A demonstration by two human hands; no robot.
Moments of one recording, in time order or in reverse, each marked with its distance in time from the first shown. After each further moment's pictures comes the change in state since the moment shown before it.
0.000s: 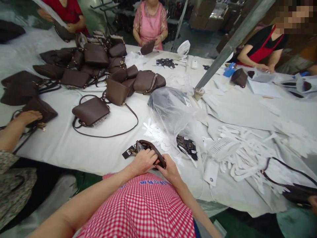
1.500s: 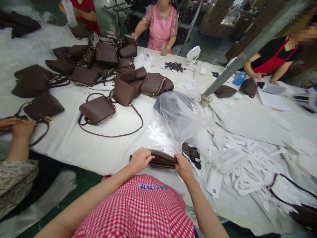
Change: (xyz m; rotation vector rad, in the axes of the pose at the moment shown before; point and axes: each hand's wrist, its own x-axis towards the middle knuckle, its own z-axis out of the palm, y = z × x) left_hand -0.012 -0.032 -0.003 -0.379 0.035 -0.475; right_hand 0.030 0.021 -0.051 -0.626 -0.047 0.013
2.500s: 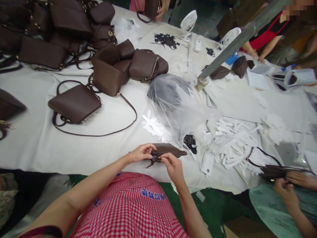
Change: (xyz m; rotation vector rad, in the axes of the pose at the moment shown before) left_hand 0.037 -0.058 0.027 -1.149 -0.481 0.022; right_hand -0.005 -0.085 0.016 0.820 0.129 0.298
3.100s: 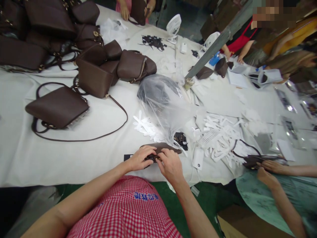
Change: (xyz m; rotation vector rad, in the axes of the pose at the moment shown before) left_hand 0.007 0.014 0.032 0.561 -0.004 0.370; right_hand 0.000 -0.039 -0.025 -1.000 -0.050 -0.285
